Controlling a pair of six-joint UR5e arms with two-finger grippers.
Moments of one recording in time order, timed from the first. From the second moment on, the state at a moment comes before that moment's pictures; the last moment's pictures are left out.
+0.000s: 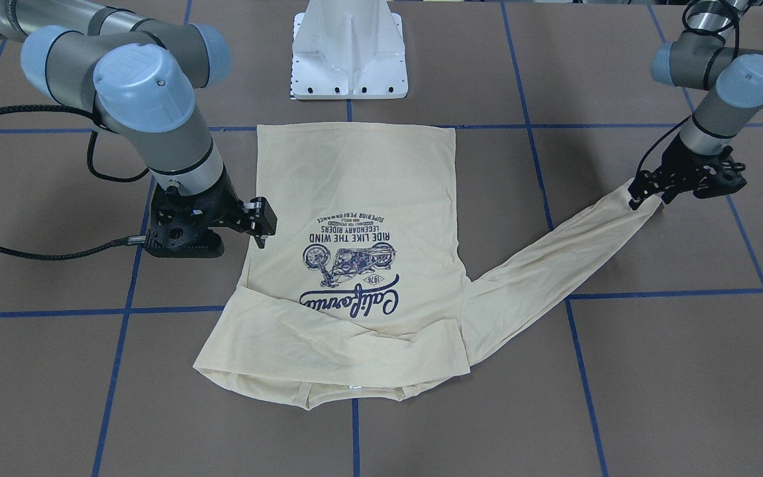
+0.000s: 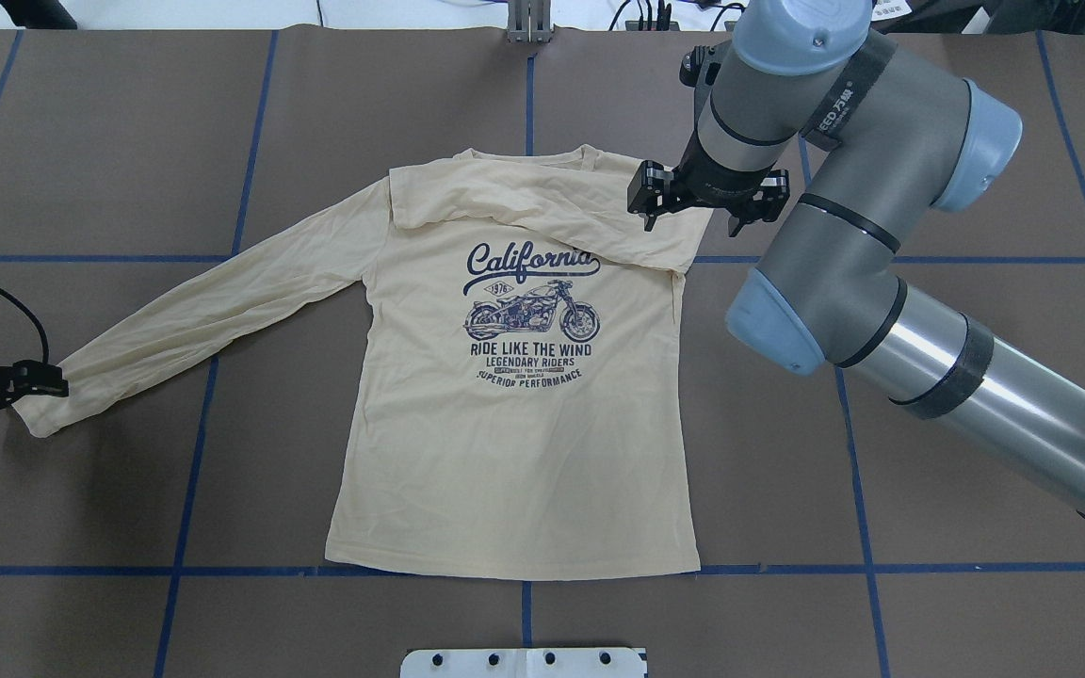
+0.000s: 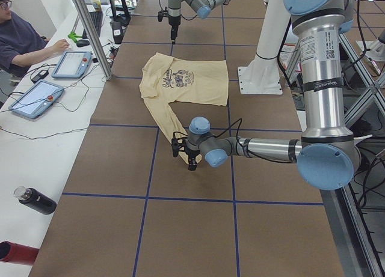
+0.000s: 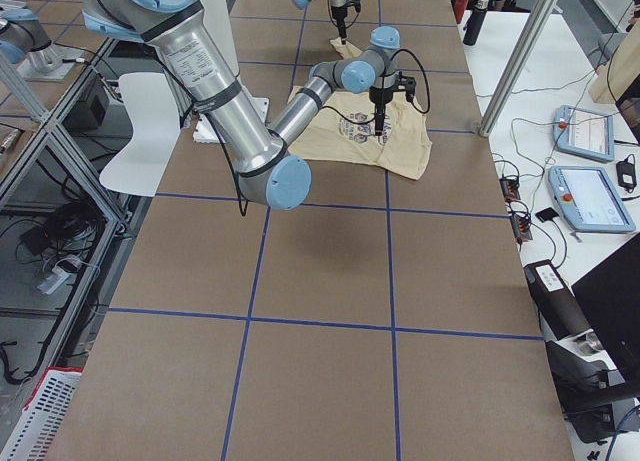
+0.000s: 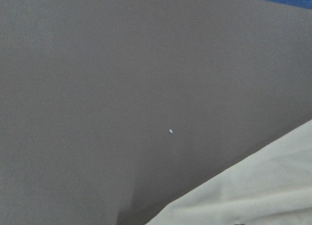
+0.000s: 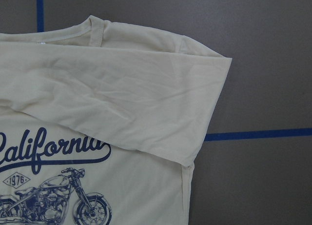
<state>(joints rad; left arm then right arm) -0.82 -1.39 -1.64 -2.40 -1.99 -1.15 0.79 -0.90 1.68 -1.68 2.04 1.05</state>
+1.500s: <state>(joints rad) -0.81 -1.36 -1.66 -2.39 -1.99 -1.11 0.78 -0.90 1.67 -1.67 2.03 1.05</state>
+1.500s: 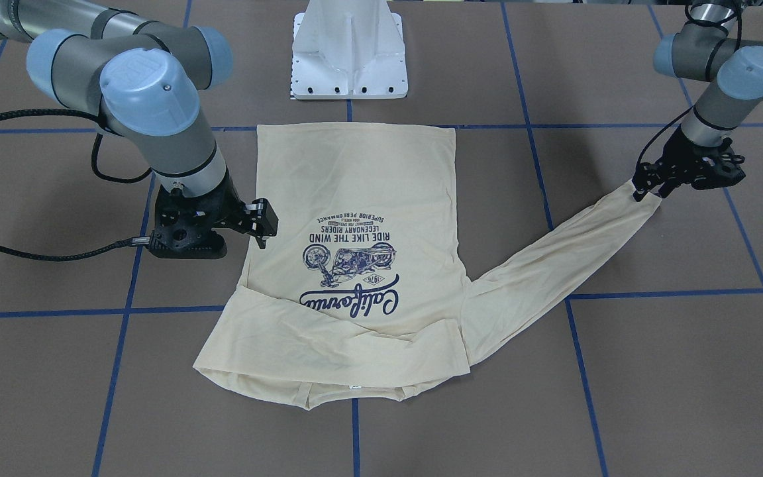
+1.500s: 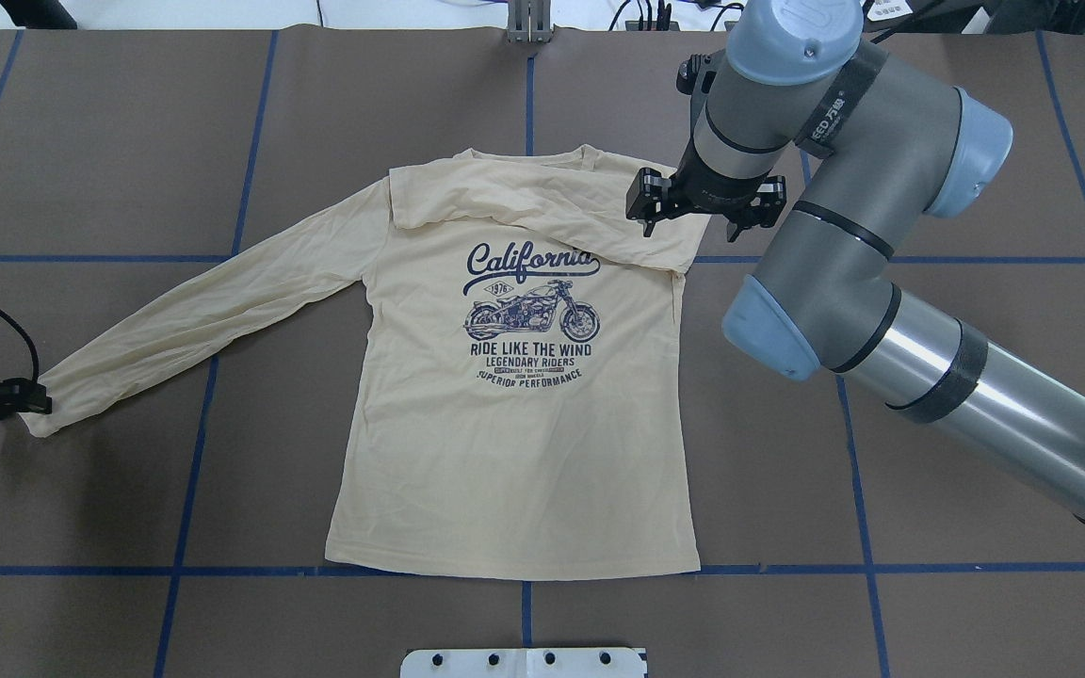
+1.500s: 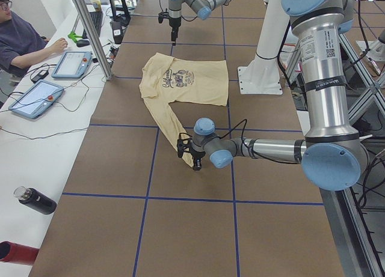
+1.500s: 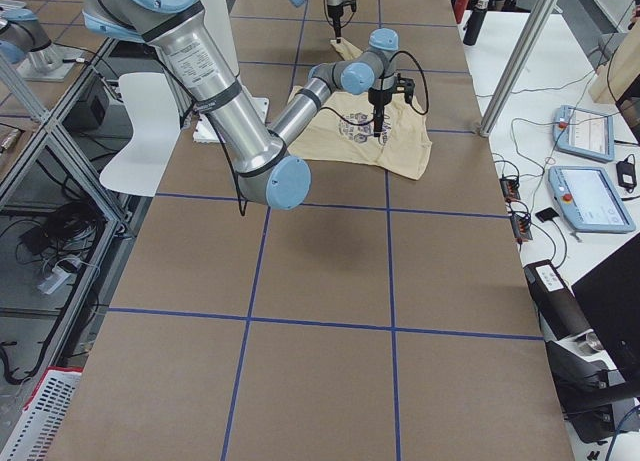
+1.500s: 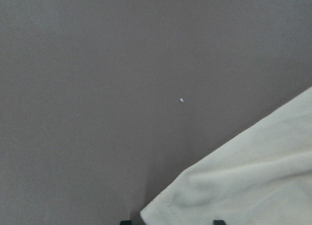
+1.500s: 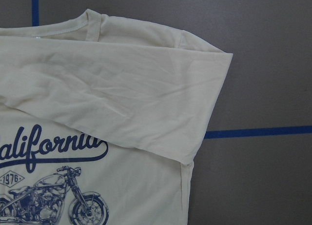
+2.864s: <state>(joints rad) -0.81 -1.36 -1.67 -2.39 -1.99 -1.11 0.77 -0.91 1.67 -1.67 2.03 1.05</state>
